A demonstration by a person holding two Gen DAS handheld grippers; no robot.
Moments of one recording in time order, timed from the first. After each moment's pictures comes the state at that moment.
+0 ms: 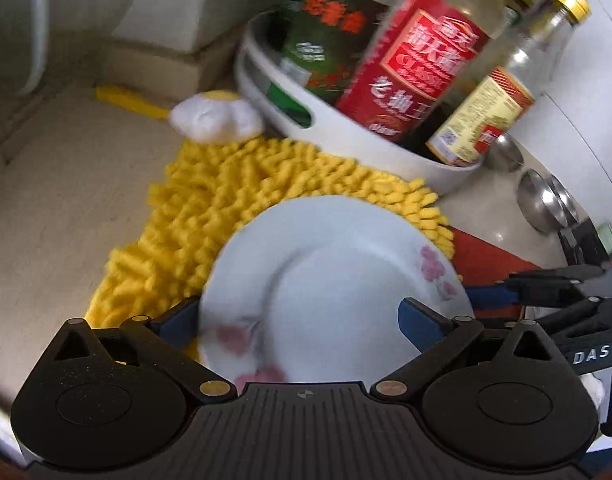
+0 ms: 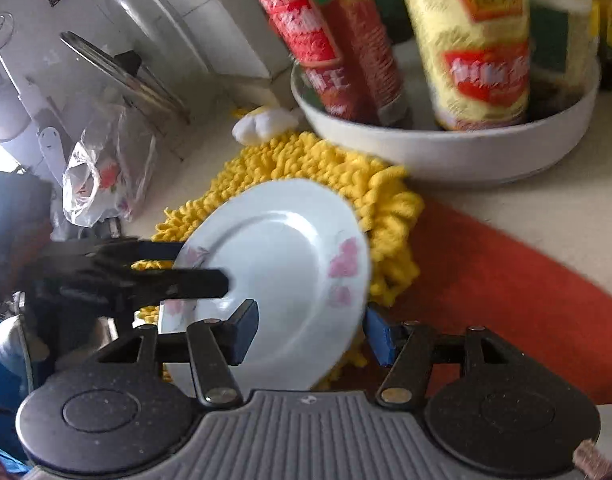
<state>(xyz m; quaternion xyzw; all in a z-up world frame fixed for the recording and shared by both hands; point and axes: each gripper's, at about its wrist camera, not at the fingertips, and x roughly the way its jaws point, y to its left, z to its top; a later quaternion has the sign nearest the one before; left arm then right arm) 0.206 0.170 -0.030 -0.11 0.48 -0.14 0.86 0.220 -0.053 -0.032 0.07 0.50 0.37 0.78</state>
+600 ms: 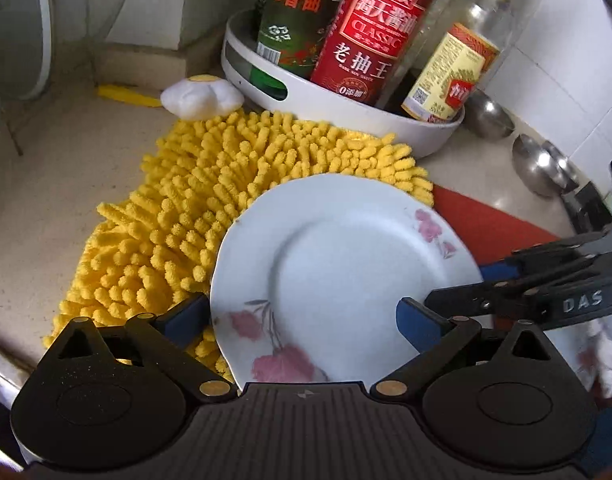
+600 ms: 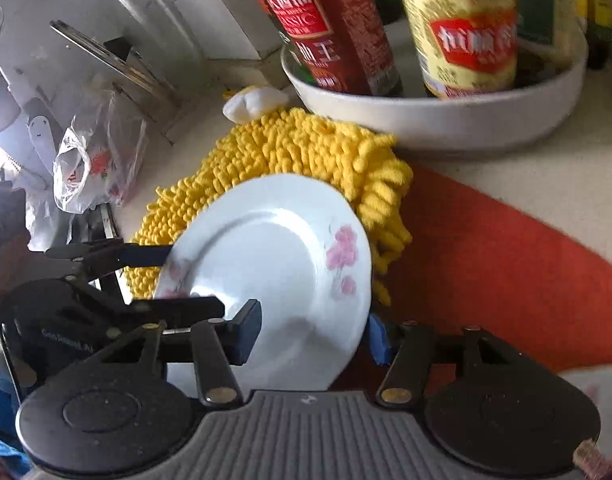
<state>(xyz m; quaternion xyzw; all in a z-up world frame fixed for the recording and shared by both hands) 0.157 0.144 -0.037 -0.06 0.47 -0.12 0.87 0.203 -0.063 -0.039 0.08 0.53 0.35 0.77</state>
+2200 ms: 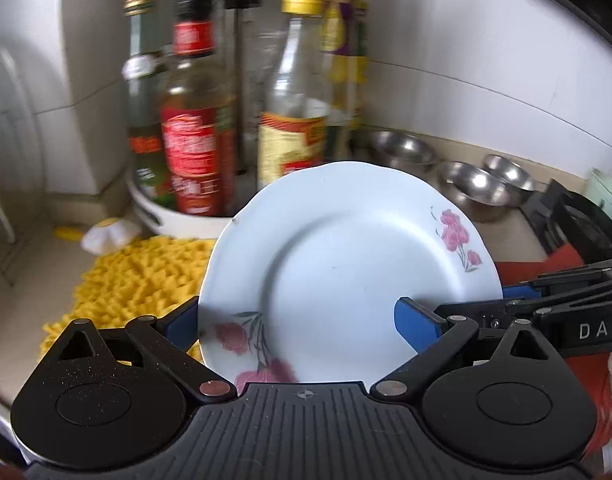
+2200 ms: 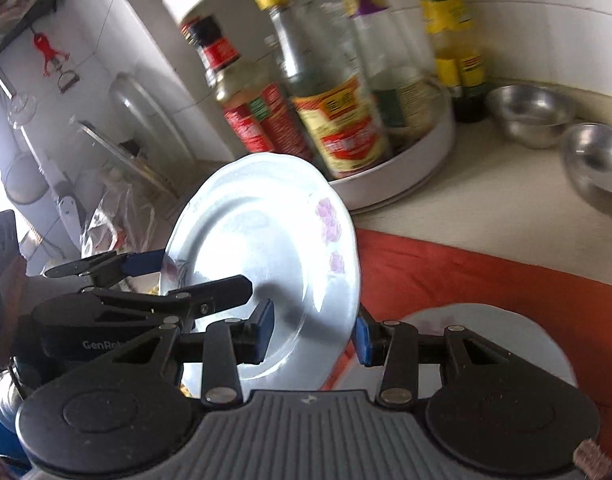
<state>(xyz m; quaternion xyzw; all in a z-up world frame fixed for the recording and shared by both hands) 0.128 0.011 0.038 0.03 0.37 -0.12 0.92 0.138 -0.181 0.021 0.15 0.42 0.29 0.85</state>
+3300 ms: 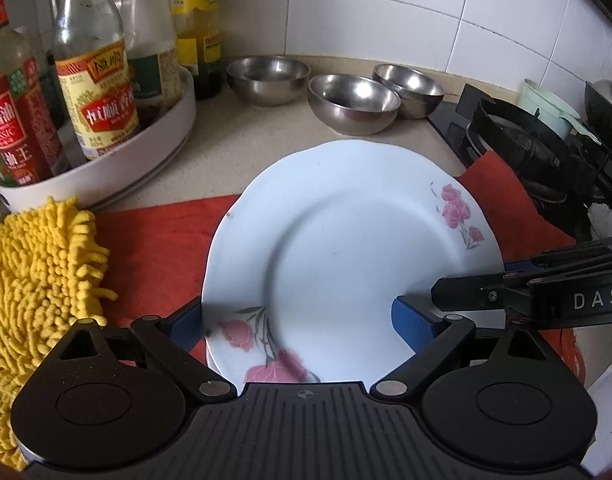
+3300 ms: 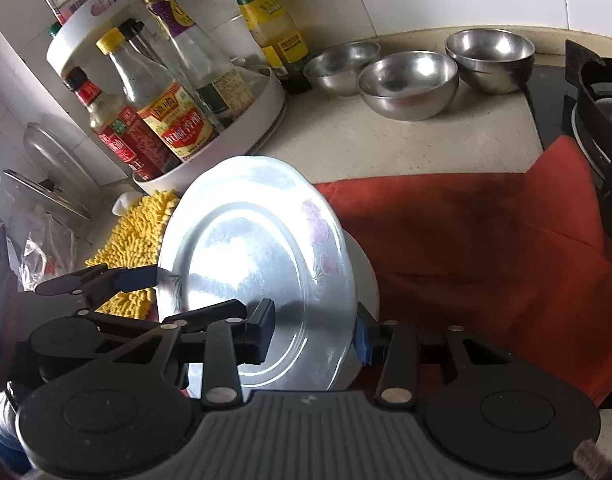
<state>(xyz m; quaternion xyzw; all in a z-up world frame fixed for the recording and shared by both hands) 0.110 -0.099 -0.015 0.08 0.43 -0.22 0.87 0.089 -0.290 -0.019 0.20 0.46 0.16 0.85</state>
